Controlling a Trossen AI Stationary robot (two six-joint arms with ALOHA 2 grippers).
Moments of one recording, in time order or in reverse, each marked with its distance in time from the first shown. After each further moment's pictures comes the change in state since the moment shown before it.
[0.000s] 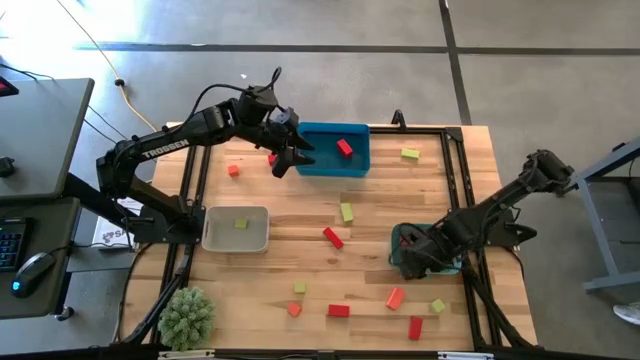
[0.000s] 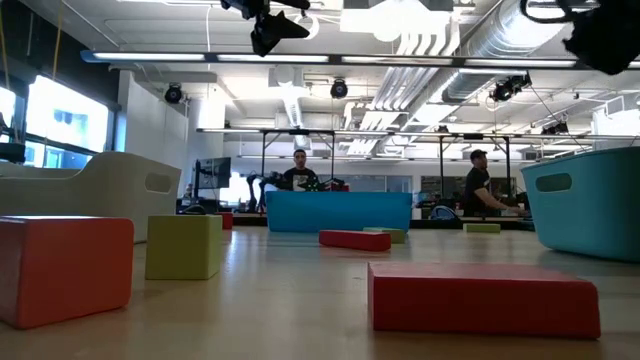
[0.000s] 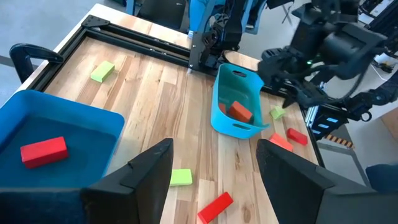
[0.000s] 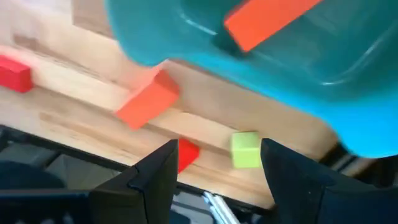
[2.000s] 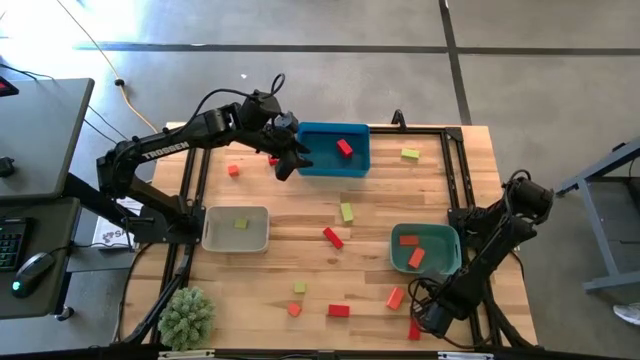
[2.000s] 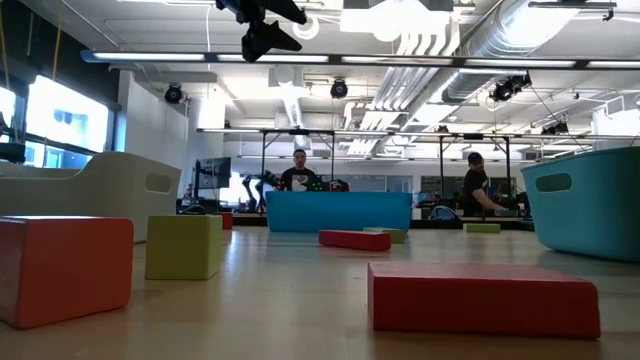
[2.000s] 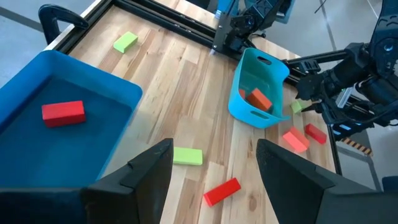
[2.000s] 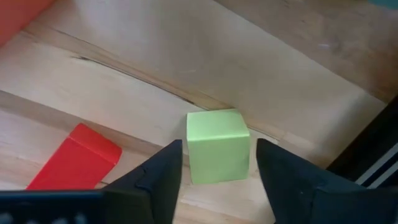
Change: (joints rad) left arm -0.034 0.000 0.000 -0.081 -0.129 -0.079; right arm 0.403 0.368 0.000 0.176 0.068 0.269
